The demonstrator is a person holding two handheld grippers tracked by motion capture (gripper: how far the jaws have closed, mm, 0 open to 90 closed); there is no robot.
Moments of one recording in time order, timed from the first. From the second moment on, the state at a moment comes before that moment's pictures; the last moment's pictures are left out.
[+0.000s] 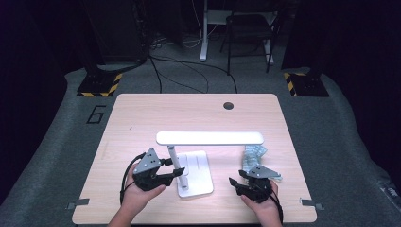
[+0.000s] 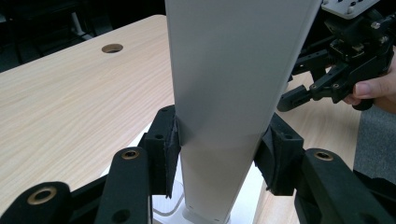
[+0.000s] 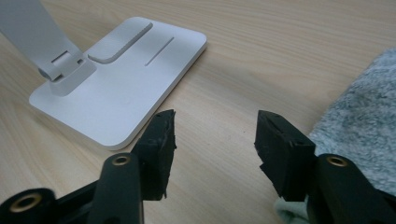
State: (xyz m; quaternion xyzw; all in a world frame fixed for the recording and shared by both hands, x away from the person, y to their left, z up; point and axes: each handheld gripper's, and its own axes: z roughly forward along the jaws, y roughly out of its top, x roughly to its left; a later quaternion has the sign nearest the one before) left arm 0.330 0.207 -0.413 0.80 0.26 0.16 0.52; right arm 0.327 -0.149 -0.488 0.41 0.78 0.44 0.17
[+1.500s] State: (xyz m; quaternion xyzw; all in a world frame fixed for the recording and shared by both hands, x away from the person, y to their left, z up) left arm 0.333 0.213 -0.416 0.79 0.27 0.12 0.54; right arm 0.359 -0.203 -0.486 0.52 0.74 0.35 0.22
